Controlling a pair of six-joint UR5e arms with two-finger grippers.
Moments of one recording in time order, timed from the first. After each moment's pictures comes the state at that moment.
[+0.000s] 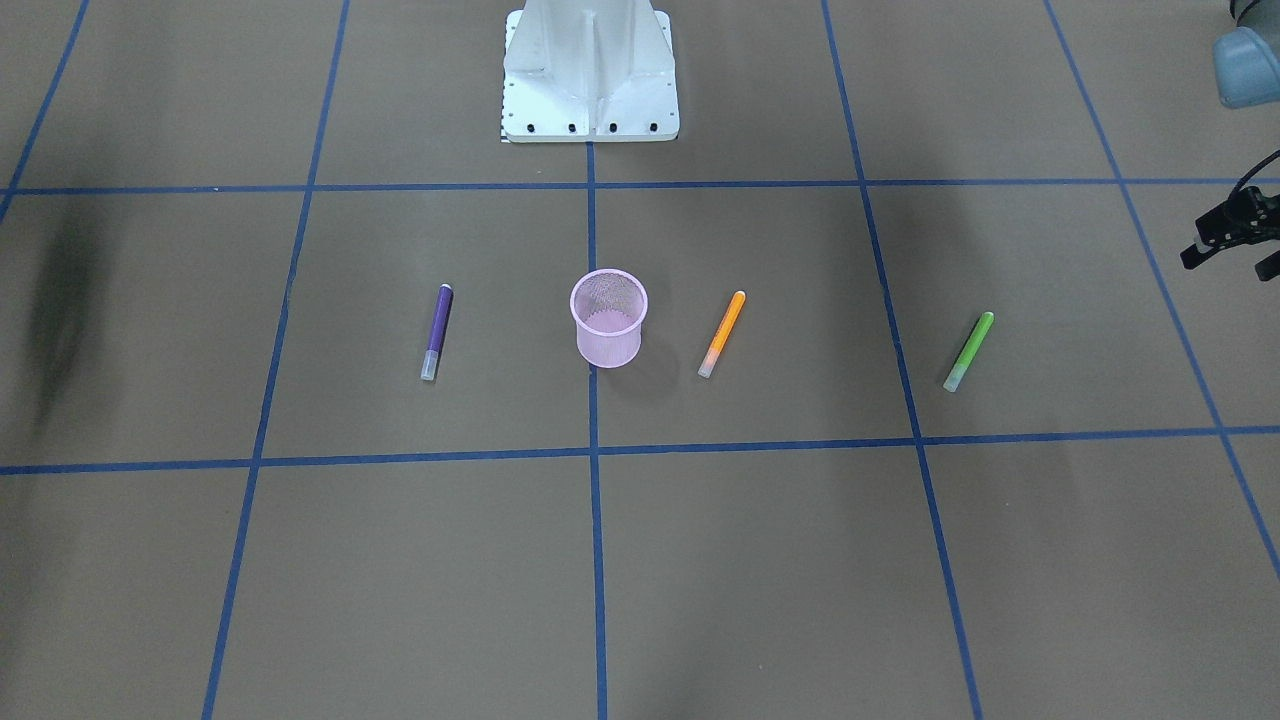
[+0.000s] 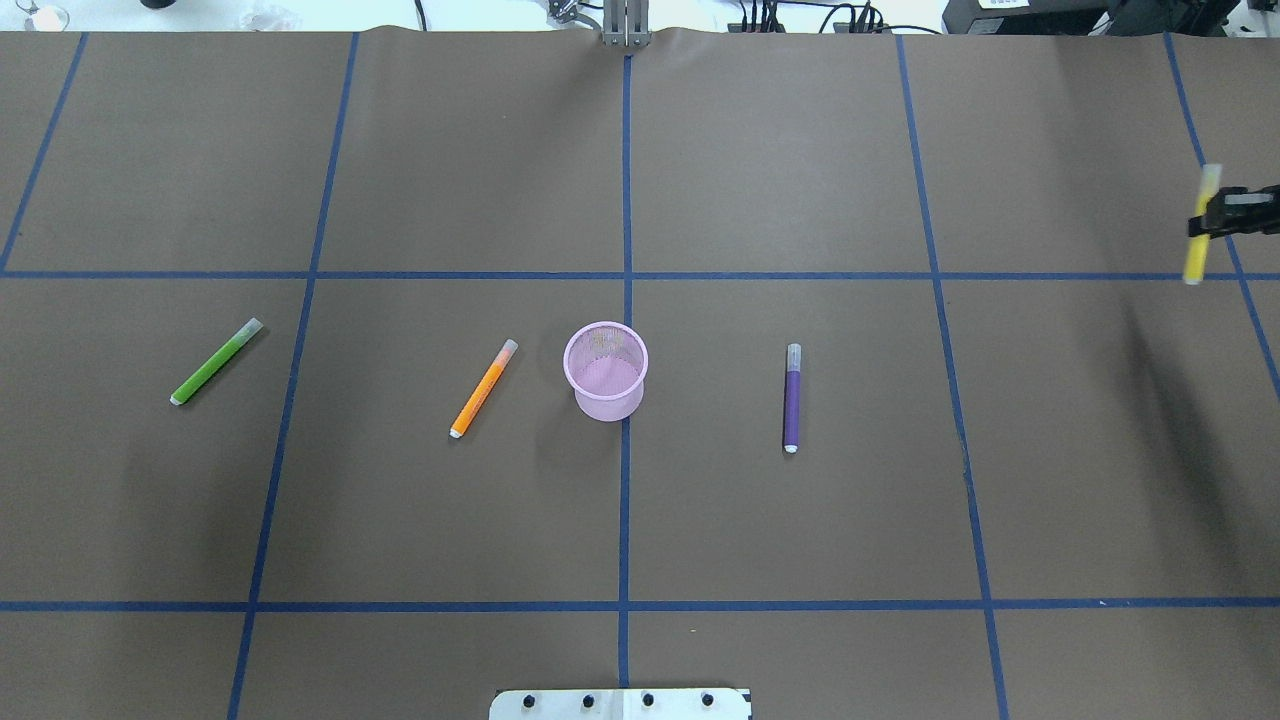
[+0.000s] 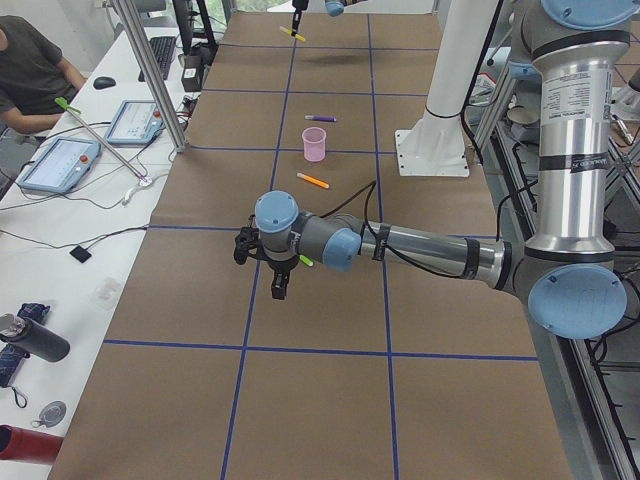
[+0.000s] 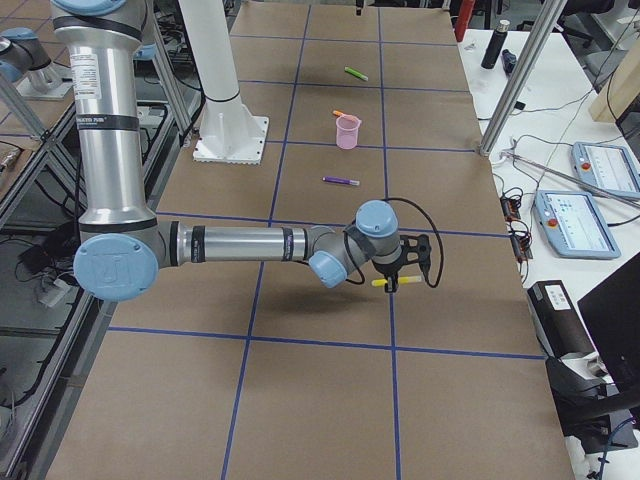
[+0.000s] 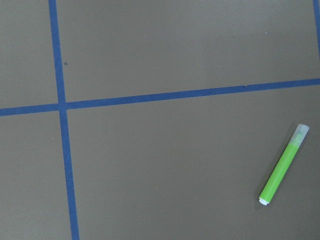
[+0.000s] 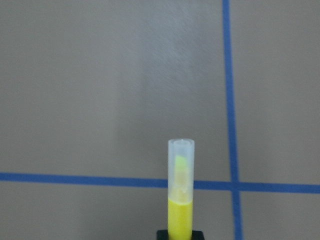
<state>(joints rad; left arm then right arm) -1.36 -1.51 -1.78 -1.77 -2.44 -0.27 1.22 -1.51 1.55 -0.86 2.19 0.83</state>
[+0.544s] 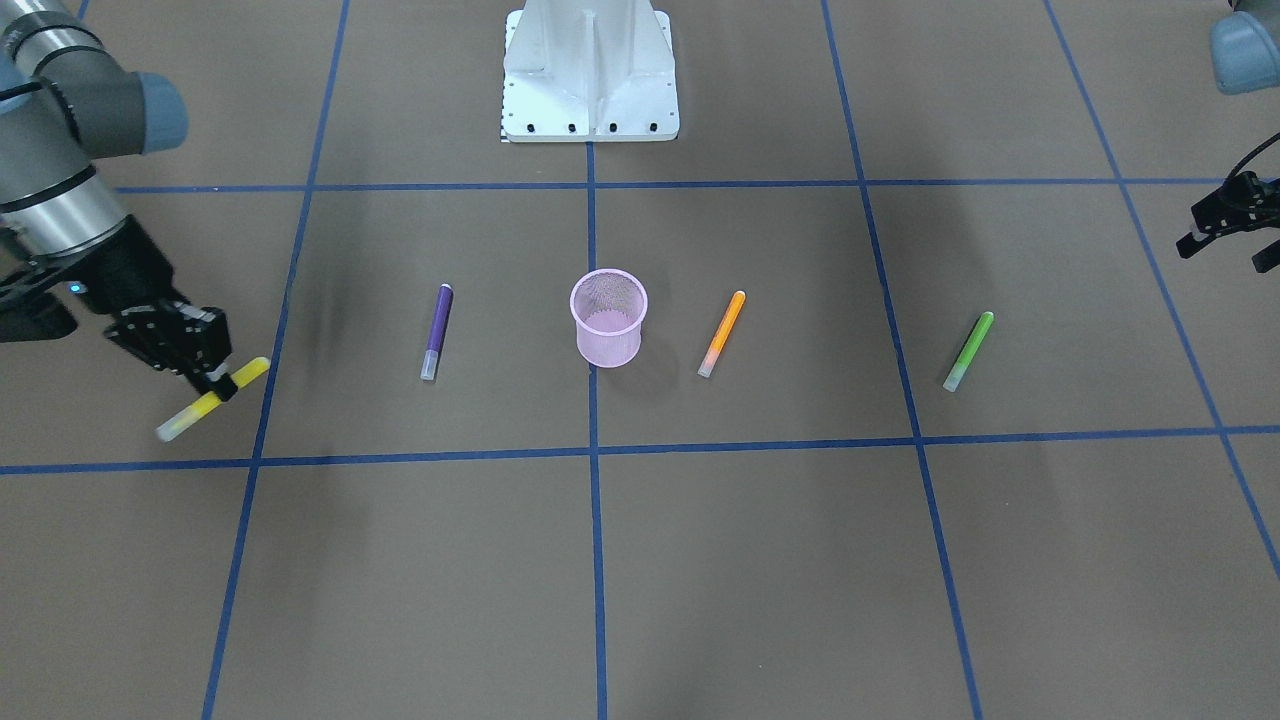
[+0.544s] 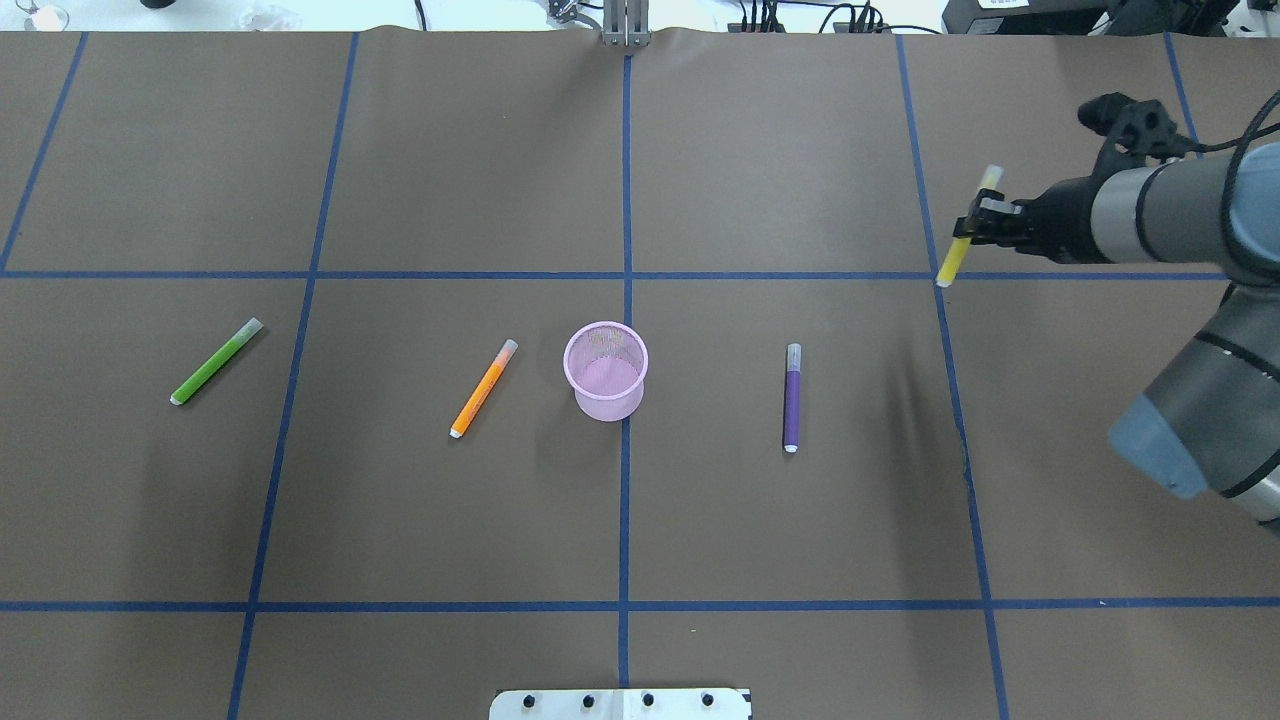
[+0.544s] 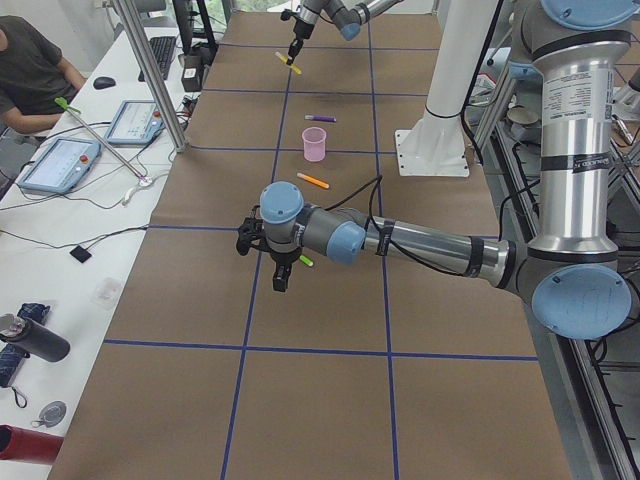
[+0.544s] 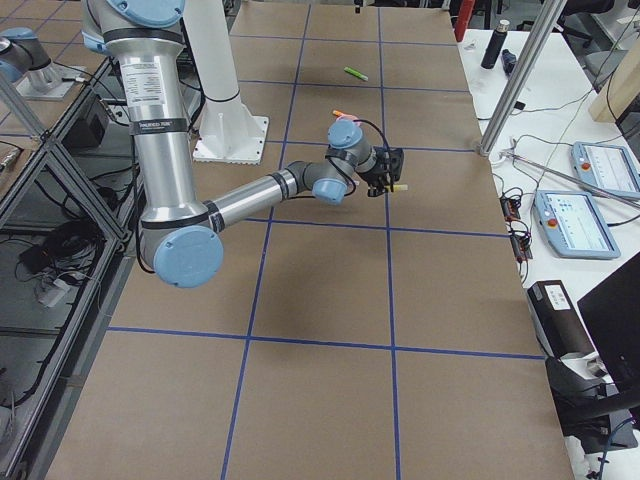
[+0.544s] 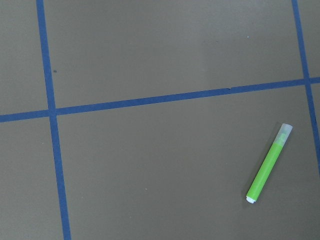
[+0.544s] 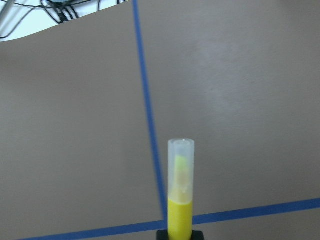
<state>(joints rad) -1.36 -1.50 -1.83 -1.77 -2.43 -0.27 0.82 -1.41 1.81 -0.83 1.81 1.41</state>
